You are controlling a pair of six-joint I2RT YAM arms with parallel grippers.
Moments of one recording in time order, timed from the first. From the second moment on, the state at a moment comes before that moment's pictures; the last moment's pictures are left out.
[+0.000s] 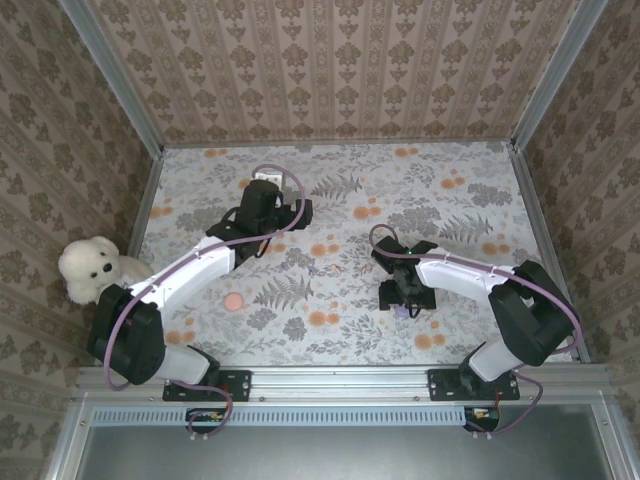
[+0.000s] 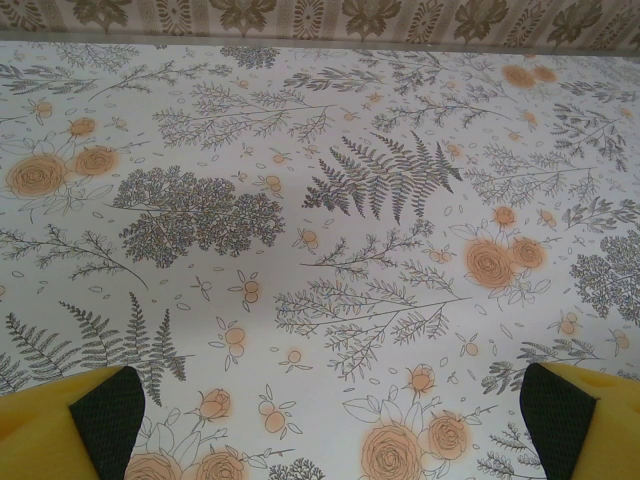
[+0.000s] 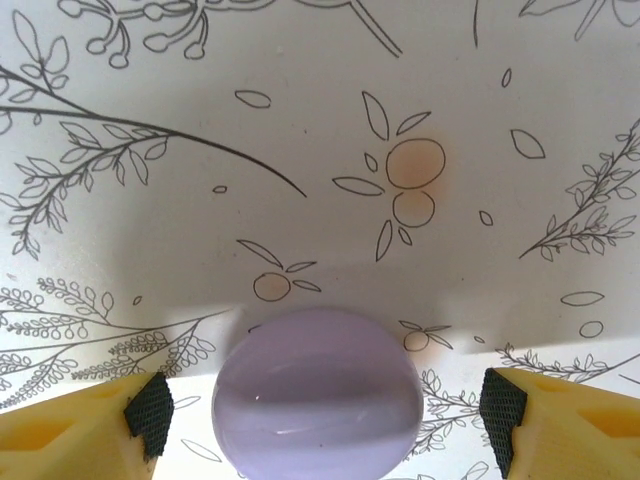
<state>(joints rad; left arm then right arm) -0.59 1.40 0.98 -0.17 -0.15 -0.35 0.61 1.53 0.84 -0.87 0.10 0.69</state>
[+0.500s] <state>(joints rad) -0.59 1.40 0.98 -0.17 -0.15 -0.35 0.61 1.57 0.84 -0.83 0.07 0.68</state>
